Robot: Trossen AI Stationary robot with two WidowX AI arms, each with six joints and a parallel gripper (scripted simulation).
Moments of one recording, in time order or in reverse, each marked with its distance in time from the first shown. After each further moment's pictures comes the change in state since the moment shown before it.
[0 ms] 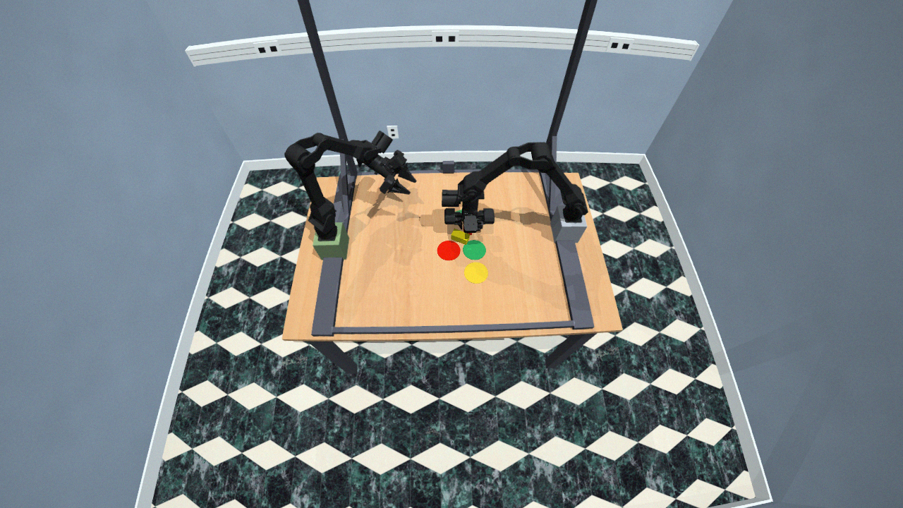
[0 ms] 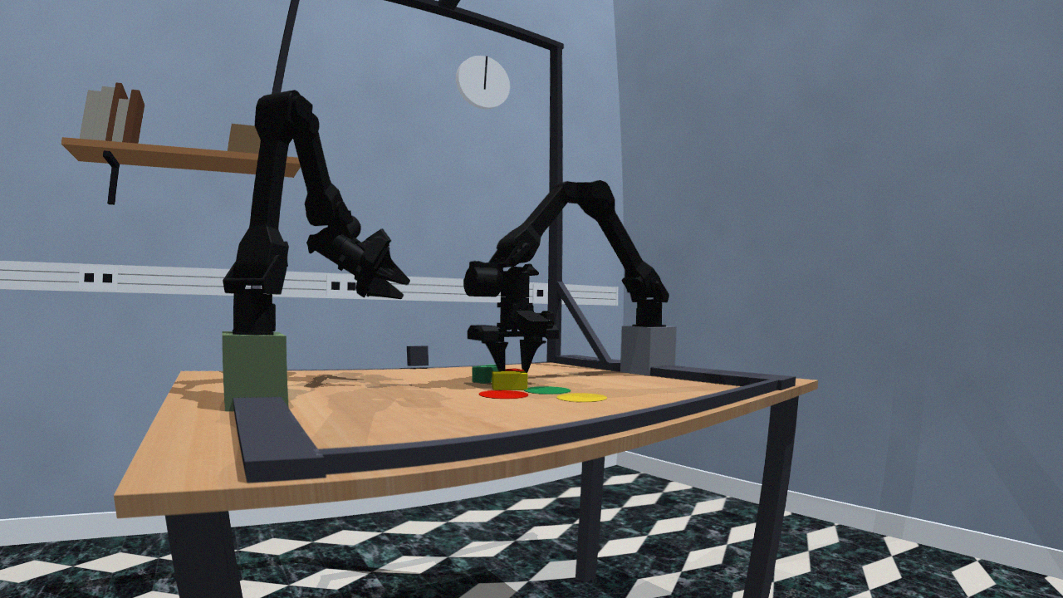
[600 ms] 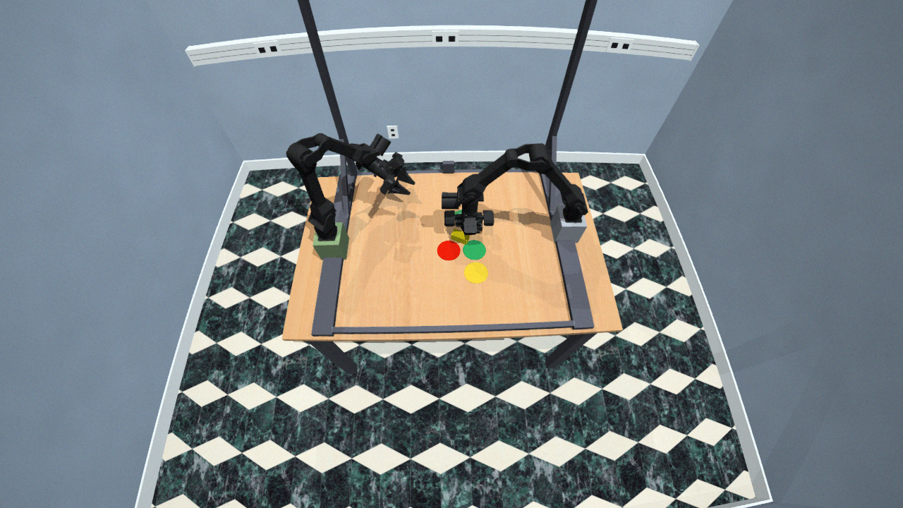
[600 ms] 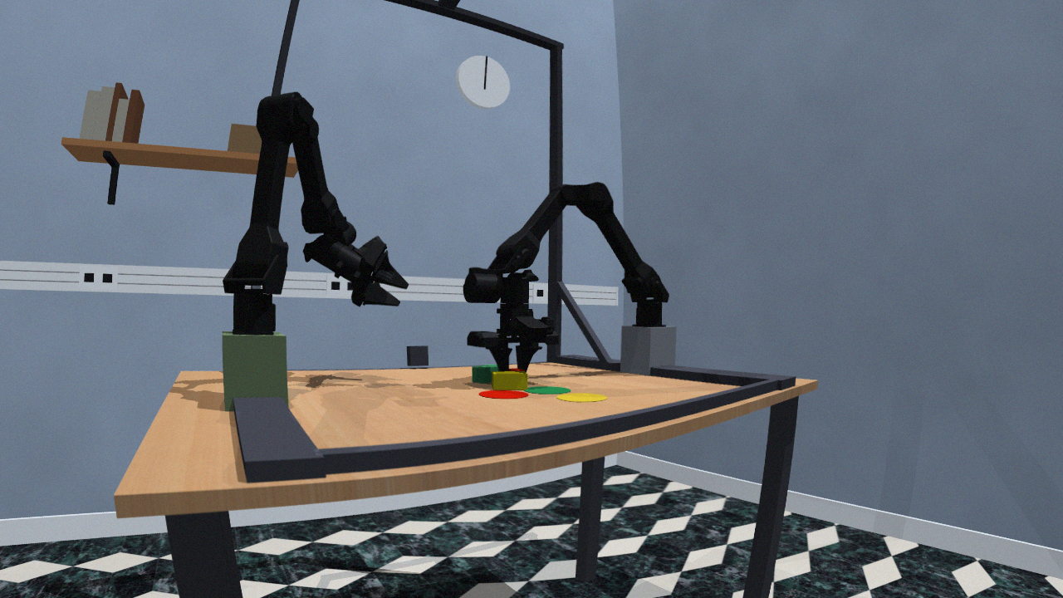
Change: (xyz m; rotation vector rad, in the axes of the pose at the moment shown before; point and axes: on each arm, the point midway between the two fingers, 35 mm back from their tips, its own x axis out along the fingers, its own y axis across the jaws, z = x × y) left arm 0.012 -0.001 0.001 -0.003 0.000 0.003; right arm 0.001 0.006 -0.011 -0.106 -0.033 0.005
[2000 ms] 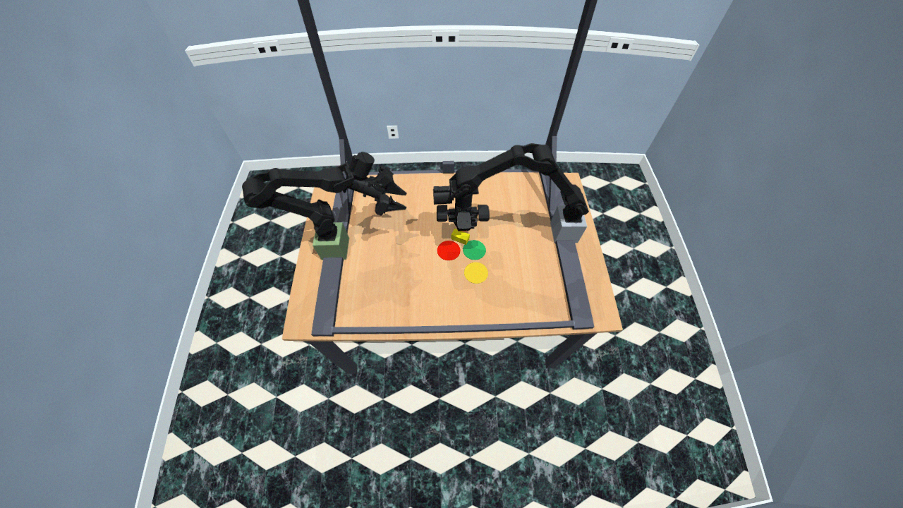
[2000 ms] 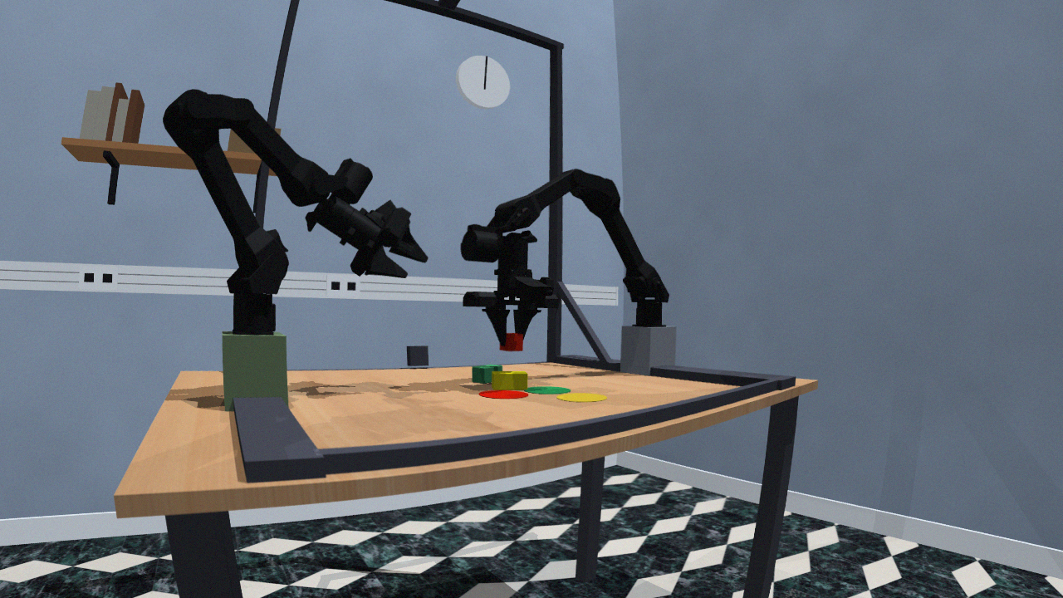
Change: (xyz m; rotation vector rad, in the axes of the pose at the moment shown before) left arm -0.075 -0.027 0.032 -0.005 0.000 -0.008; right arm 0.000 -0.116 0.004 -0.004 -0.076 0.245
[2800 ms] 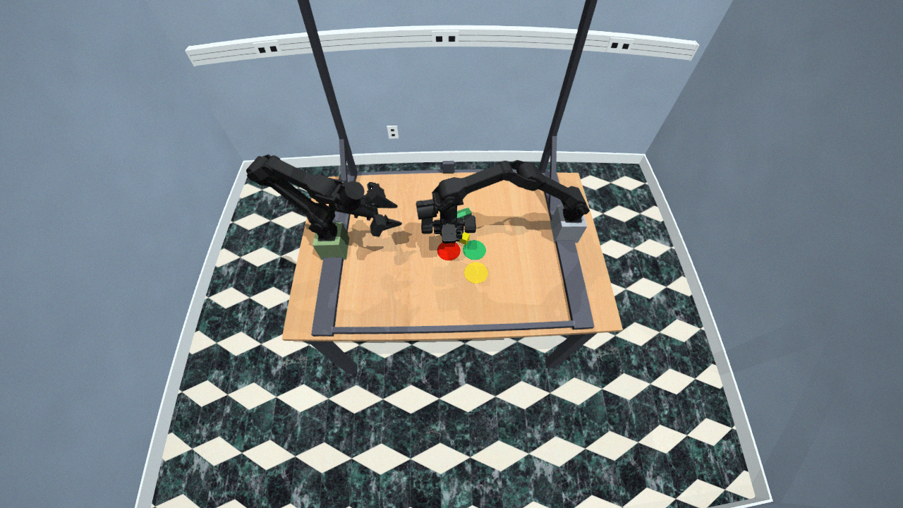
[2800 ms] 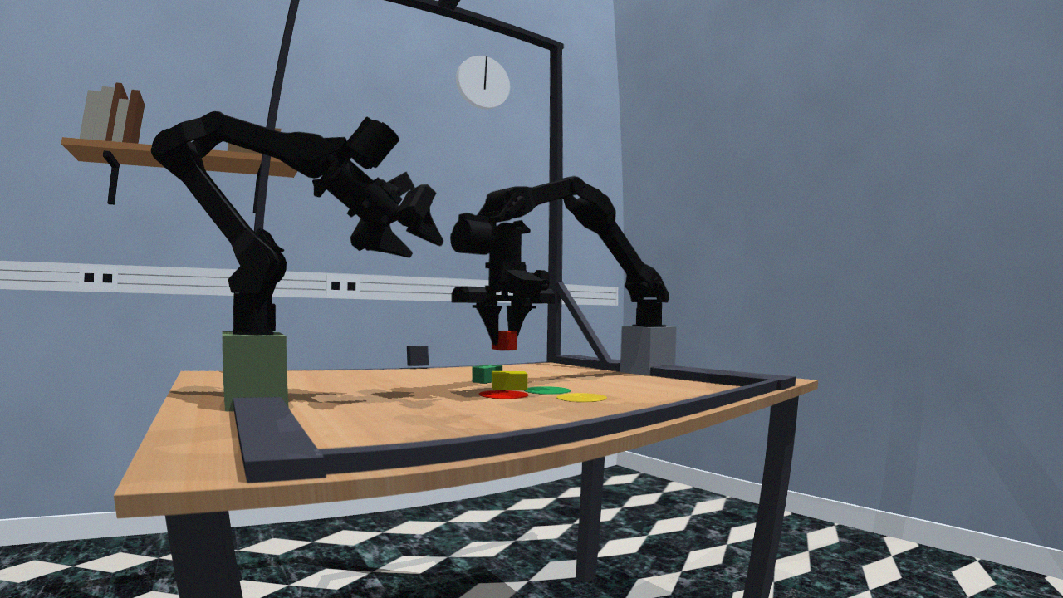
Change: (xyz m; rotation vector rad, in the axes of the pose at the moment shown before) left arm -0.007 -0.051 0.055 0.000 0.002 0.012; right arm -0.020 -0.088 -0.009 0.012 -0.010 0.208
